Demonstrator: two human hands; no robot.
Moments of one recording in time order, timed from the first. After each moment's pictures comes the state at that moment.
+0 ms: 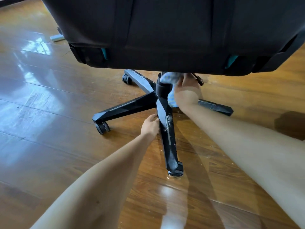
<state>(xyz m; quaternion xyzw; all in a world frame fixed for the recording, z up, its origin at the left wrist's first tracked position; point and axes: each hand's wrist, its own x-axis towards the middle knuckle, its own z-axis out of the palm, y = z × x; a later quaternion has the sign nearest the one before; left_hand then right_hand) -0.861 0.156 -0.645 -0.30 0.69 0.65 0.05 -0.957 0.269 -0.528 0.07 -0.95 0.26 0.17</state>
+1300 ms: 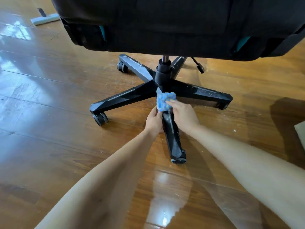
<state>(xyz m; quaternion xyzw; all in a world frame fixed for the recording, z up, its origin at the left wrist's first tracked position) -0.834 0.160 -0.654 -0.24 0.64 0.73 0.07 -0.876 0.294 -0.620 0.20 -0.94 0.28 0.01</state>
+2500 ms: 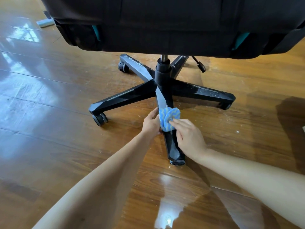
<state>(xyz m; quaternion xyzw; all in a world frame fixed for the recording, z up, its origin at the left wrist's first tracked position) -0.830 0.162 -0.654 -0.28 0.65 0.70 0.08 -0.813 0.337 -0.639 0.28 -0.93 0.24 0.05</state>
